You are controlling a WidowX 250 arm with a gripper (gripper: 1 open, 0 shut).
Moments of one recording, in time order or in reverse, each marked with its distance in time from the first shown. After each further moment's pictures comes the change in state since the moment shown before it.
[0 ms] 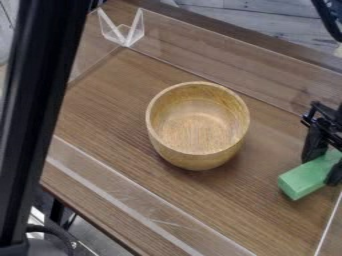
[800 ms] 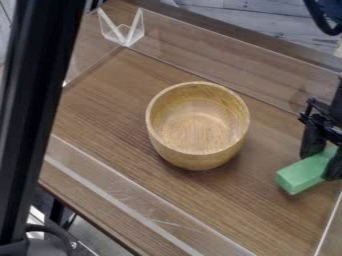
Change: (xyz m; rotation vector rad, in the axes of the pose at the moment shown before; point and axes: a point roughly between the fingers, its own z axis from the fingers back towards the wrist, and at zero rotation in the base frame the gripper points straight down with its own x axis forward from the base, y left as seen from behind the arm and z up) arm -0.001 0.013 0.004 -0.080 -0.022 -0.029
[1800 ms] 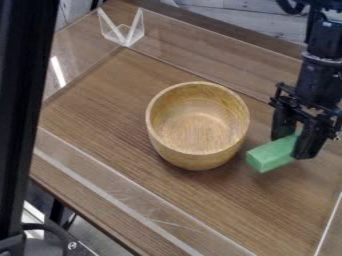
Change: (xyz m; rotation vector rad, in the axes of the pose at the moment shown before) arm -0.024 0.029 0.011 -0.081 0.033 0.000
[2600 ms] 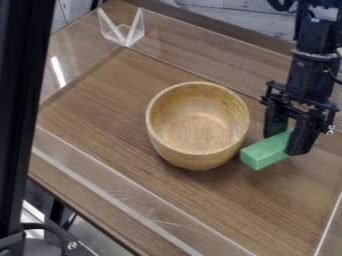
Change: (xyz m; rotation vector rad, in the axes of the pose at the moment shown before) arm -0.006 0.006 0.000 -0.036 0.007 0.042
